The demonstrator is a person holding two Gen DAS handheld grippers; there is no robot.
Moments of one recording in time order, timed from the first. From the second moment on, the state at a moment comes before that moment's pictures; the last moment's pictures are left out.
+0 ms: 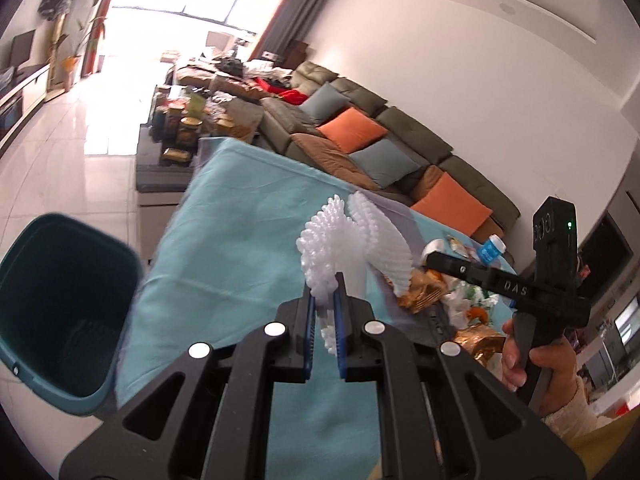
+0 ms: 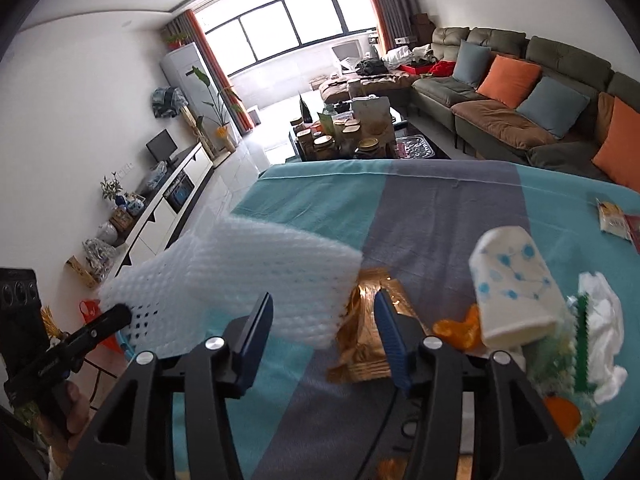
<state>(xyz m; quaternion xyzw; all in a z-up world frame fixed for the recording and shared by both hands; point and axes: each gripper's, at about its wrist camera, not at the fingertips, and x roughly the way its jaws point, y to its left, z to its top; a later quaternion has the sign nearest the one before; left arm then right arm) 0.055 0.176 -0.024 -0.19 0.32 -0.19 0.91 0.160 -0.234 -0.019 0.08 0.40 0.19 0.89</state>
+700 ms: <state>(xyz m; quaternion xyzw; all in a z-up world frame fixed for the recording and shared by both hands) 0.027 0.231 -0.045 -0.21 0.33 -0.12 0.91 0.168 -0.121 -0.062 -0.07 0.45 0.26 0.85</state>
